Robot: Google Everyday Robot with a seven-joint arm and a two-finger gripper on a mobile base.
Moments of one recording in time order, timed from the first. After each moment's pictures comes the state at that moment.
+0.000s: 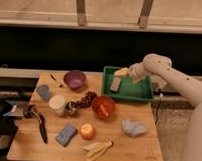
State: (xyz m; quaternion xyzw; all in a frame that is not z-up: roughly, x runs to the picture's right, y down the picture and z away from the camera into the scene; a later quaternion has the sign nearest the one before) arm 0.176 -0.045 0.867 -0.22 -0.04 0.78 0.58
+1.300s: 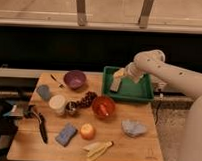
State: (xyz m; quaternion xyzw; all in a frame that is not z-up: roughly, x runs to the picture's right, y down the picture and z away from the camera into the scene) arm 0.167 -0.030 0.829 -0.15 0.04 0.77 0.62
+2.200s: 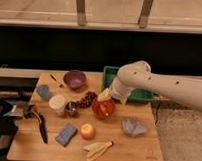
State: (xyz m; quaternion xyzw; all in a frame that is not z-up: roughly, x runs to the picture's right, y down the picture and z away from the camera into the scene) arm 0.068 0.100 0.749 -0.29 0.11 0.71 0.64
